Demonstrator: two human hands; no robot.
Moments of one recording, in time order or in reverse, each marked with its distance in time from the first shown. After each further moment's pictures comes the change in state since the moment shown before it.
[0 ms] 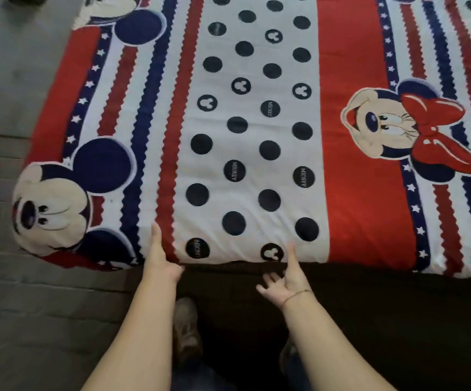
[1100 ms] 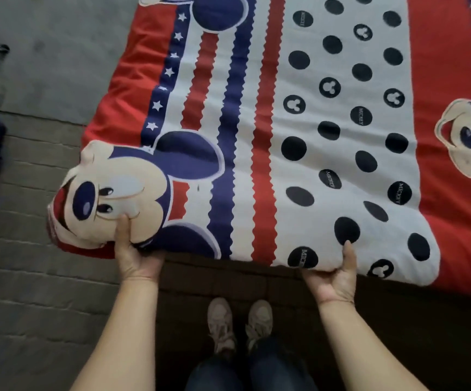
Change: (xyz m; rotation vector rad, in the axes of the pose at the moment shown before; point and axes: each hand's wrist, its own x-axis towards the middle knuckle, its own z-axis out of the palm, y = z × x) left_hand 0.067 0.195 -0.102 -0.201 -0.408 0.257; right_hand 0.028 0.090 0.099 0.381 -0.446 -0.272
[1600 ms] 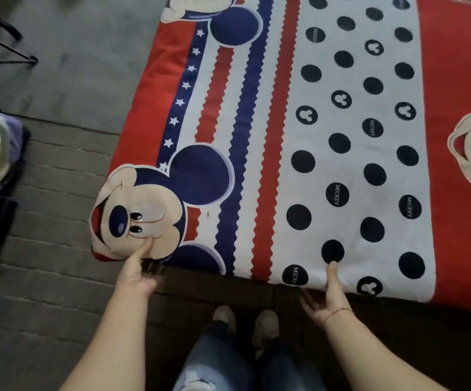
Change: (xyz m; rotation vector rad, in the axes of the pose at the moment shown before) left_hand -0.001 0.015 -0.030 0.303 0.464 -0.202; right_hand 0.008 0.007 -0.029 -0.582 0.606 0.075
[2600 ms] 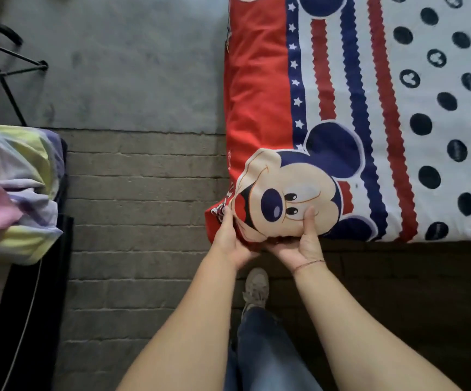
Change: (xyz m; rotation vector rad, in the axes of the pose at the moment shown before) left_hand 0.054 0.145 -0.054 0.237 -0.450 -0.476; right_hand -0.127 0.243 0.268 0.496 -0.500 0.094
